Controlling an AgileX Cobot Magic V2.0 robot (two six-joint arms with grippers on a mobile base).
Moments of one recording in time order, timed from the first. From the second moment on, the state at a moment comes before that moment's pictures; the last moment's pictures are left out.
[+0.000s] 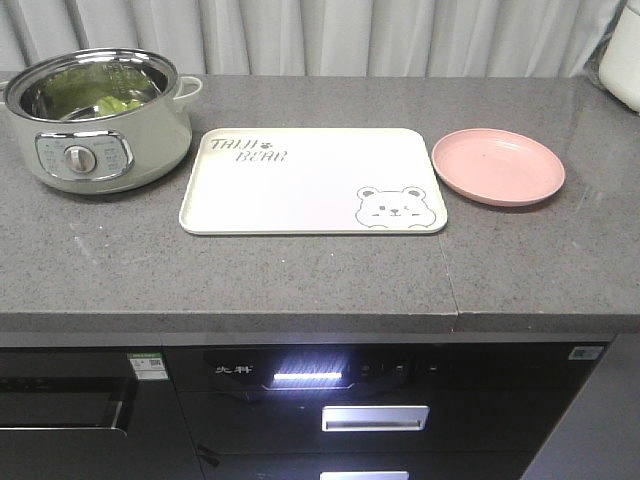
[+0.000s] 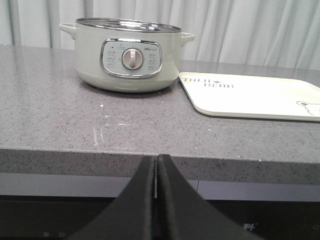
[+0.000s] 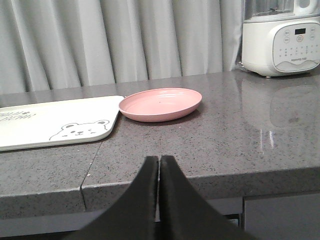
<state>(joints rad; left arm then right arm) -0.04 -0.01 0.03 0.00 0.15 -0.14 -0.03 -0.01 0.03 -0.09 0.06 0.19</state>
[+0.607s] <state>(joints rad) -0.04 -0.01 0.03 0.00 0.15 -0.14 -0.03 -0.01 0.03 -0.09 0.06 0.19</state>
